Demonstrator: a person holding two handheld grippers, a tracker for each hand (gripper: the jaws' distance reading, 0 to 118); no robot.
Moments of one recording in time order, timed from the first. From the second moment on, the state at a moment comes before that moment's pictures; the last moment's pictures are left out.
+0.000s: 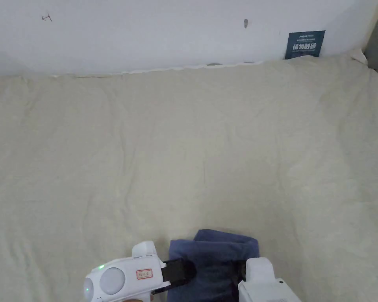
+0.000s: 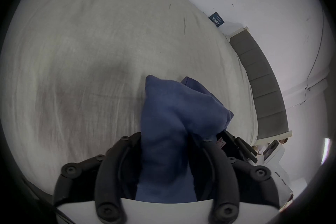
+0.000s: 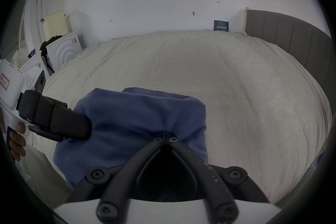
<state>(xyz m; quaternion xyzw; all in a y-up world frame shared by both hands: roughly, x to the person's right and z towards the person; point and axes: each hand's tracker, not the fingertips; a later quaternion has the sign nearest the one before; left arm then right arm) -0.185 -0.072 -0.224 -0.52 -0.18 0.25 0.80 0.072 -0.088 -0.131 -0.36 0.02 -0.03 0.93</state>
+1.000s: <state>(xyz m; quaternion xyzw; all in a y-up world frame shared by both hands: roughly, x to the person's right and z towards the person) -0.586 0.021 -0.317 -0.48 0.11 0.02 0.87 -0.006 0.060 -0.205 -0.21 0.07 0.00 0.98</state>
